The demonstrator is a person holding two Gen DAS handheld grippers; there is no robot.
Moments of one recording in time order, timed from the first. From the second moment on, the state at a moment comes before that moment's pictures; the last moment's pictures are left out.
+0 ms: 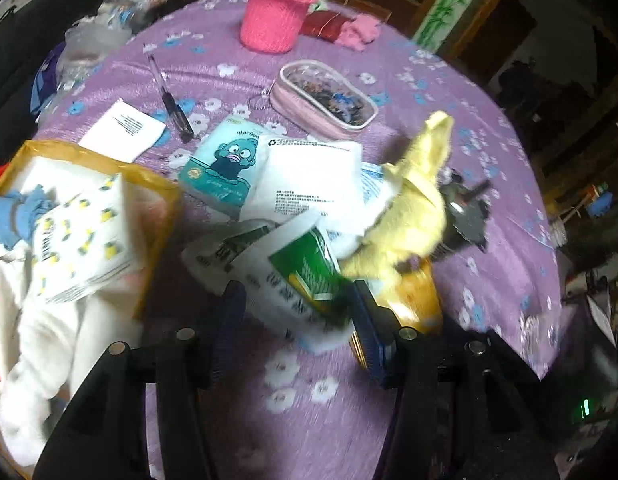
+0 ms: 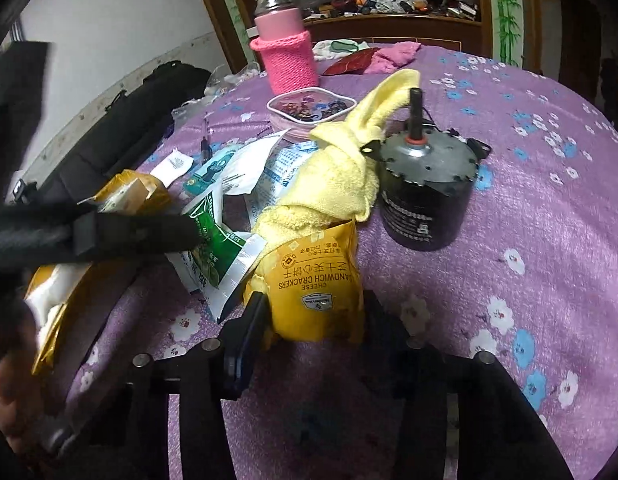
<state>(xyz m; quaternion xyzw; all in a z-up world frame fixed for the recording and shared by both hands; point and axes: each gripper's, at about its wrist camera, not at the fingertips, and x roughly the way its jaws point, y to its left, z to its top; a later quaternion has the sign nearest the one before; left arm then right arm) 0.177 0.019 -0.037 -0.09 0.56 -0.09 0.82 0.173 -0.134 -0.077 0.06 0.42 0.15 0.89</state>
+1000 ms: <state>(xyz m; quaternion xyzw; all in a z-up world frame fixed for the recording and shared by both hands) 0.122 0.024 -0.059 -0.09 0.54 -0.10 0.83 0.153 -0.140 -0.076 0.06 0.42 0.13 0.90</state>
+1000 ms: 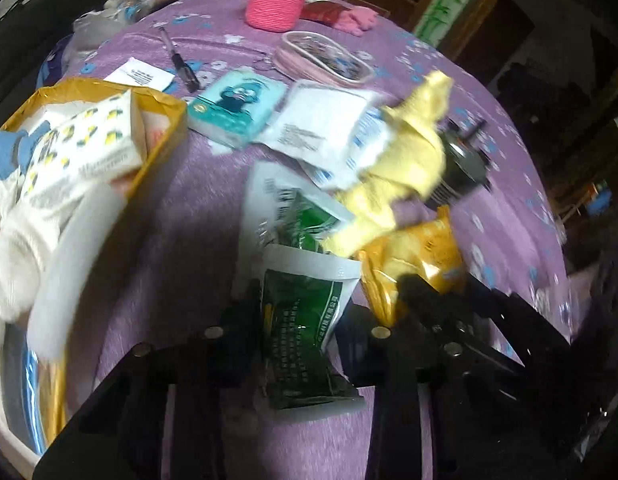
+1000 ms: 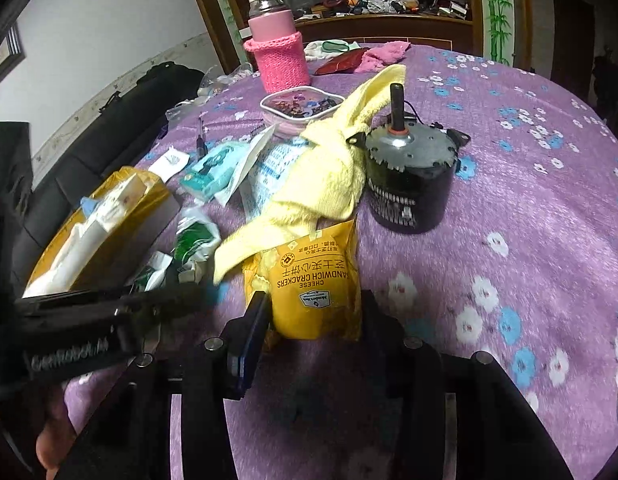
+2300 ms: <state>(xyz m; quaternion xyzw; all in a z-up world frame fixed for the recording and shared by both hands) 0.048 0.174 0.041 -0.16 0.43 -0.10 0.88 0.075 -0.076 0.001 0.05 0.36 0.23 0.90</state>
